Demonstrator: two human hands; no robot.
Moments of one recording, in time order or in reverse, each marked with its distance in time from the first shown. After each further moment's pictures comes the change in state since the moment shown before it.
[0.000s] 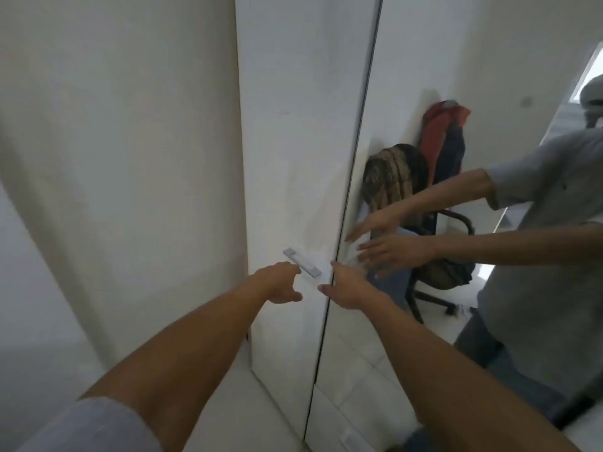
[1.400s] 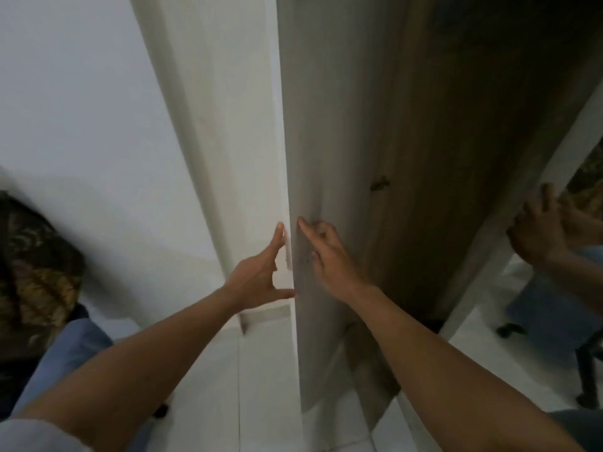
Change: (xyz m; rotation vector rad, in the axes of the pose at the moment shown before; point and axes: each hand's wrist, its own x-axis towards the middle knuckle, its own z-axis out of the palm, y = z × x) left_hand -0.108 -0.128 0.045 -0.217 0.445 -0.349; right_hand 0.120 -0.112 0.131 0.188 0.097 -0.848
